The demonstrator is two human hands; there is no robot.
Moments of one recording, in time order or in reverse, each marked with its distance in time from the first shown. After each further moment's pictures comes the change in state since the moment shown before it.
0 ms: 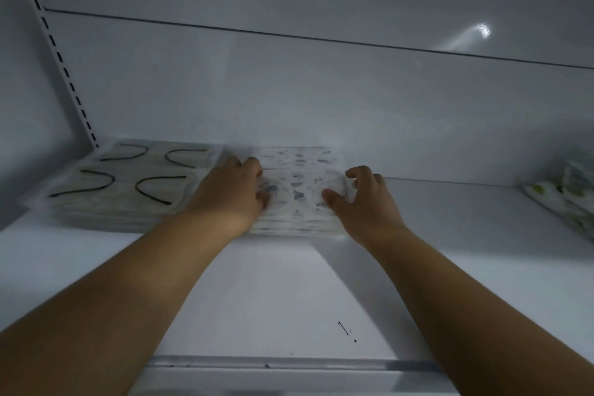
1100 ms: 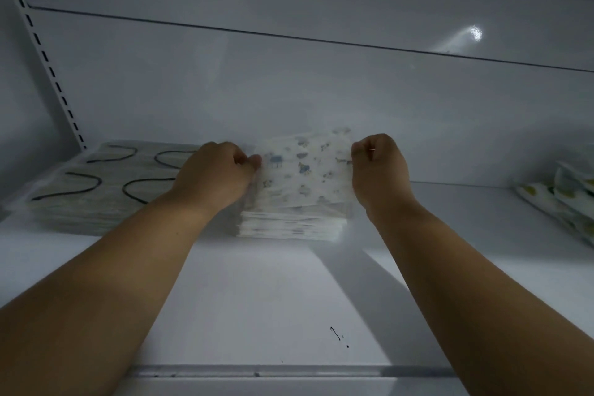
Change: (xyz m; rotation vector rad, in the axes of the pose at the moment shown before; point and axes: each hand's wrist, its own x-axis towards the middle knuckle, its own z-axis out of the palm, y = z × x) left_hand 0.027 -0.006 -0.011 -0.303 0.147 -0.079; right_hand 0.030 -0.017 -0.025 0.346 0.262 -0.001
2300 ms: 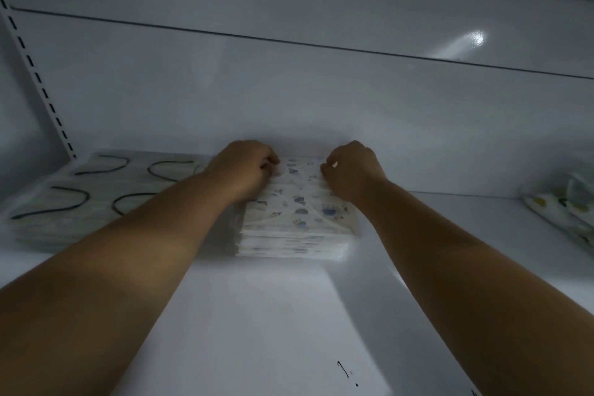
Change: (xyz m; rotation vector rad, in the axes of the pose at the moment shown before) left_hand 0.070 -0.006 0.036 0.129 -0.140 0.325; right_hand 0.065 0.010 0.041 -0.736 -0.322 -0.186
